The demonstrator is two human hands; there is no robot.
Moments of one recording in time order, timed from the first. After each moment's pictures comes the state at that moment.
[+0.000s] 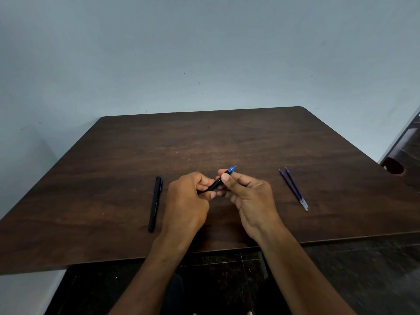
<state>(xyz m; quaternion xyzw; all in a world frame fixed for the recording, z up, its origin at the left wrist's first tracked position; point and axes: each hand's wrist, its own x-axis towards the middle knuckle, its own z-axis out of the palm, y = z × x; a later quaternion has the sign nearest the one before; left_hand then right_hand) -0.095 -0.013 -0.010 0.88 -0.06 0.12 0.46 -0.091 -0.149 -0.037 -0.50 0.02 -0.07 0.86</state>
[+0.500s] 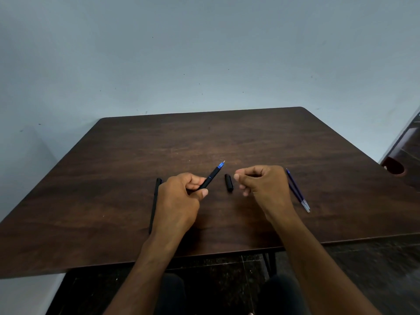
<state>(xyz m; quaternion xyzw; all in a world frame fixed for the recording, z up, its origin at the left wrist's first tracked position) -0.085 0.003 -0.011 0.87 -0.01 0.11 0.49 -0.070 -0.185 -0.023 -0.77 0.11 -0.15 0.61</state>
